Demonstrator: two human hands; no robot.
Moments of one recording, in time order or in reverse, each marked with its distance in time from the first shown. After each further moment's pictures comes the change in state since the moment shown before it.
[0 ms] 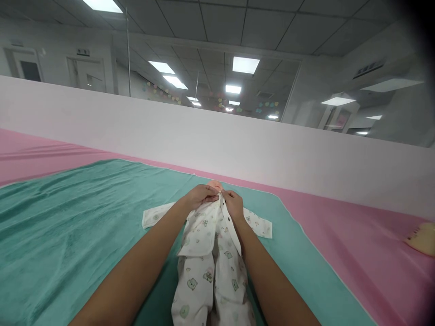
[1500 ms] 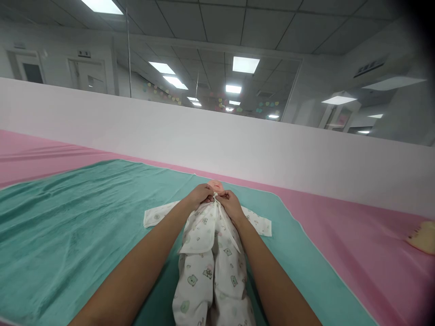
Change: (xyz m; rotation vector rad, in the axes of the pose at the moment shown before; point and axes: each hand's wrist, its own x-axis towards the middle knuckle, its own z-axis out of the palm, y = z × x) left_hand 0.002 -0.007 0.001 0.337 0.092 0.103; right_hand 0.006 0.024 0.006 0.216 -0.218 -0.008
